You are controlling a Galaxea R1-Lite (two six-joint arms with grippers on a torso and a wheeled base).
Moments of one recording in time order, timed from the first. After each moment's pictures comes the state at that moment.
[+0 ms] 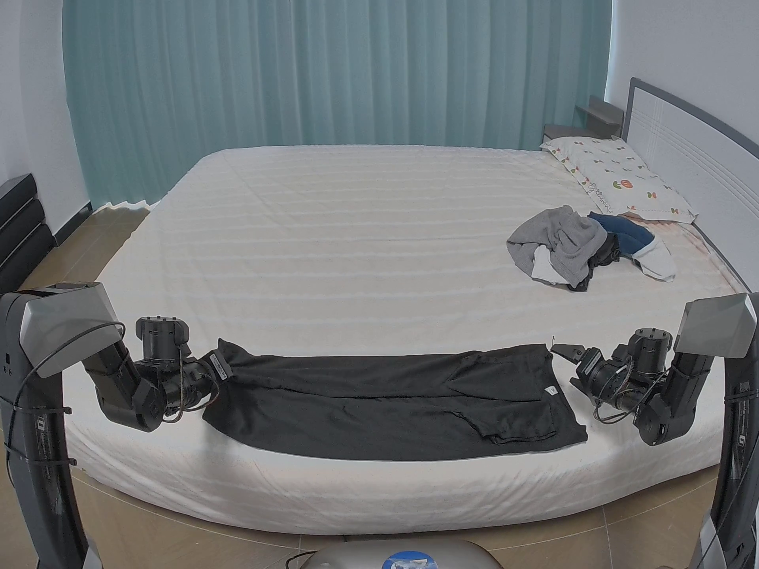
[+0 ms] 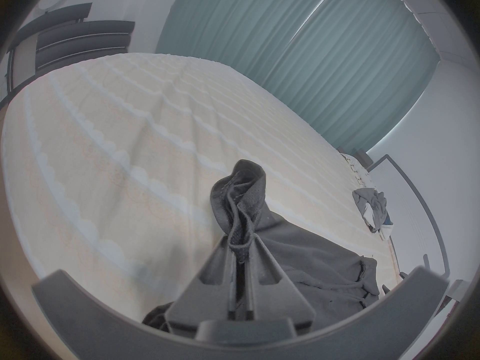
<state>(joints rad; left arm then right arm) -0.05 2.33 -0.80 -0.94 -0.13 -0.61 -0.01 2.43 -0.65 -1.40 0.33 0.87</state>
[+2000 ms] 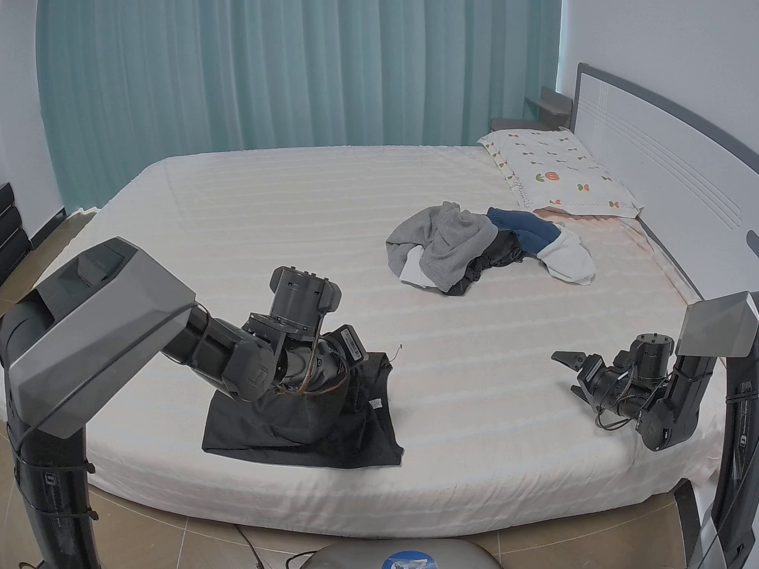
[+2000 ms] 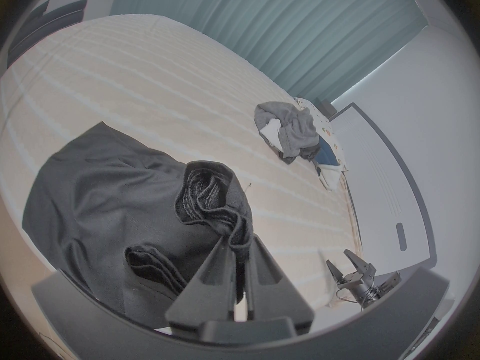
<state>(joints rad) -0.50 2.24 -1.21 -0.32 0.02 -0.85 0.00 2.41 -0.59 -1.41 0.33 0.87</state>
